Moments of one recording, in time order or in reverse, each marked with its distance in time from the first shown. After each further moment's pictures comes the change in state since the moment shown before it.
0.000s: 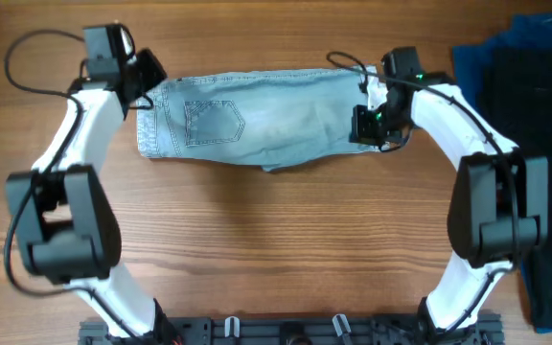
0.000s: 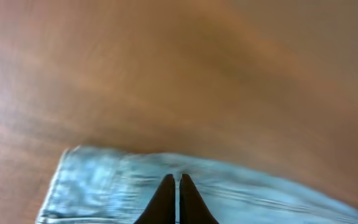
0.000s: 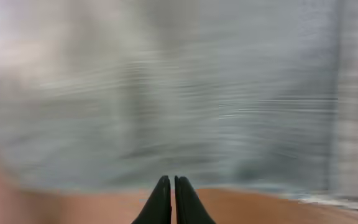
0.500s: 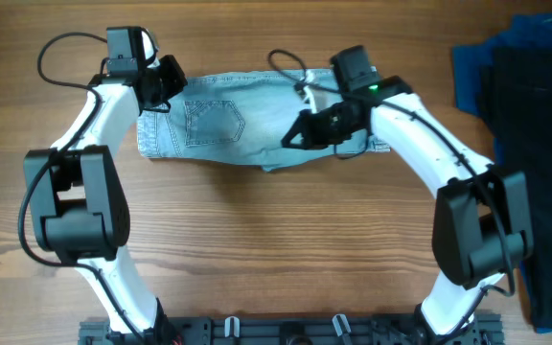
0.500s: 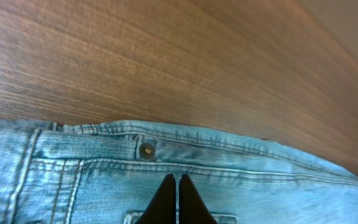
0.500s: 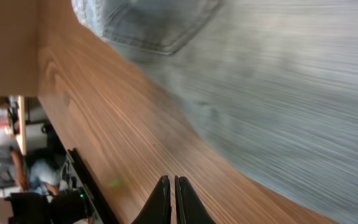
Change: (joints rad) left arm -0.045 0.123 0.033 -0.029 0.123 0.000; right arm 0.238 -0.055 0.007 0.106 -0.332 0.008
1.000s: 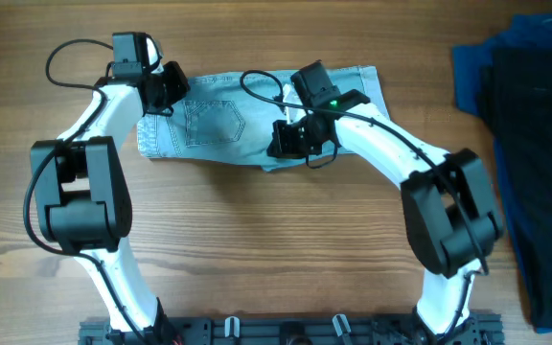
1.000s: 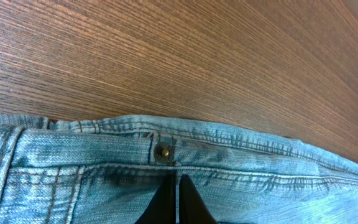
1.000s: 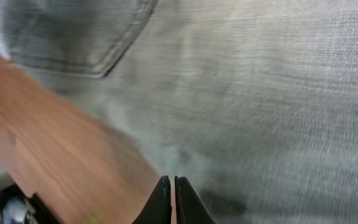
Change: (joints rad) left arm 0.000 0.056 0.000 0.016 0.012 0.000; right arm 0.118 0.112 0.000 0.124 0.223 0.251
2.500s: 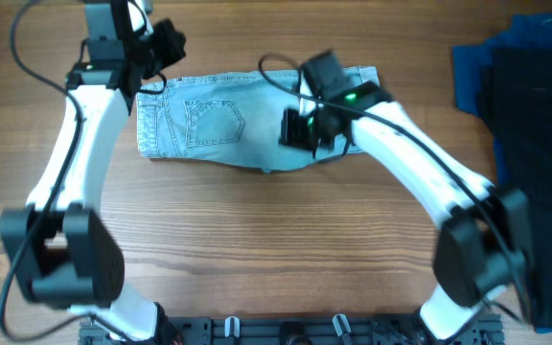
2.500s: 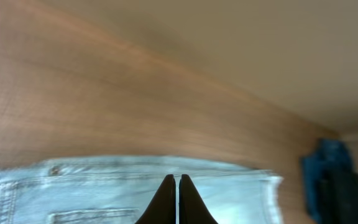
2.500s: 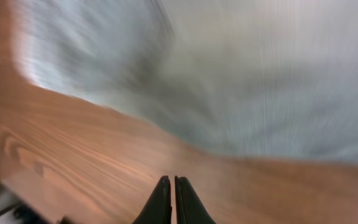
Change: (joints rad) left arm -0.046 -0.328 0.072 -0.063 0.058 0.000; right arm 0.000 -0.219 0.081 -0.156 0.169 0.138
